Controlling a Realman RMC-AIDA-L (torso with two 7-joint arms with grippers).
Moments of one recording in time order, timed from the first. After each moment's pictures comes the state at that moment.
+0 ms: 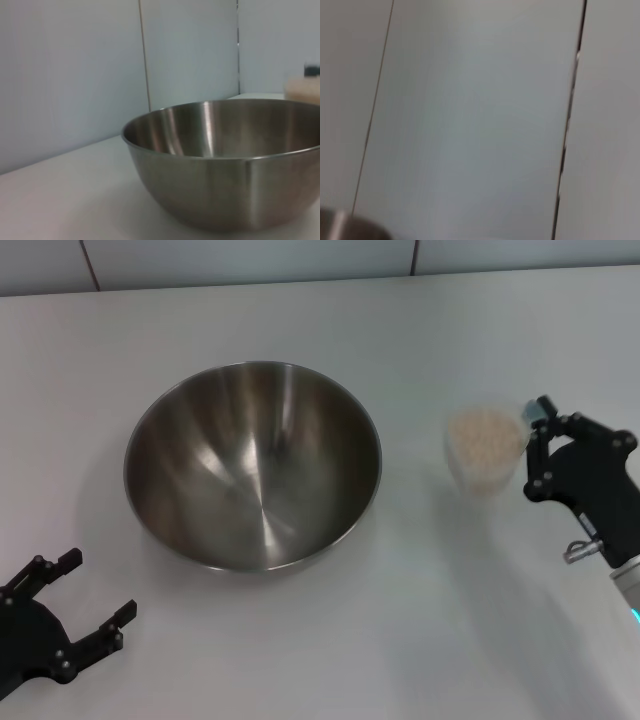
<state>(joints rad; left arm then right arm) -0.09 -2.06 0.74 0.34 1.61 1.49 -0.50 0.29 2.09 0.14 0.24 -1.86 -1.46 -0.11</state>
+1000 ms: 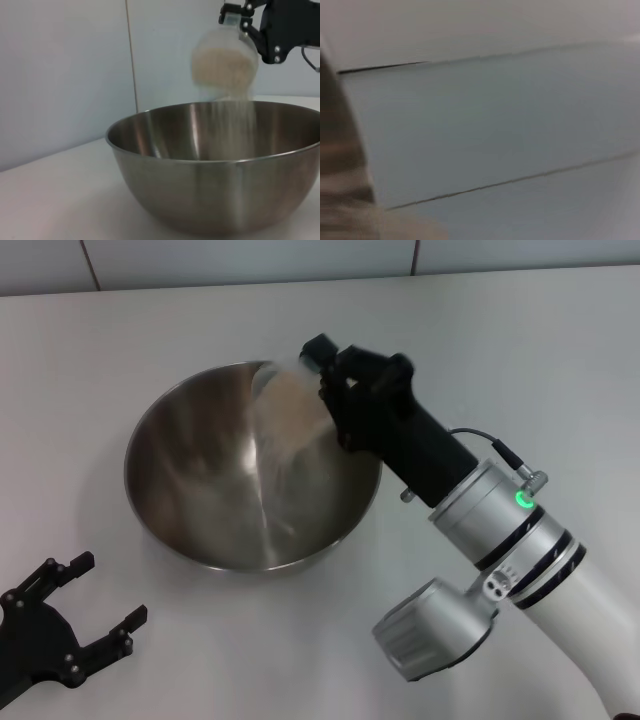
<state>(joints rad) -0.10 -2.06 0.77 0.34 1.61 1.49 -0.51 0.54 2.09 0.16 0.54 -2.00 -1.31 -1.54</state>
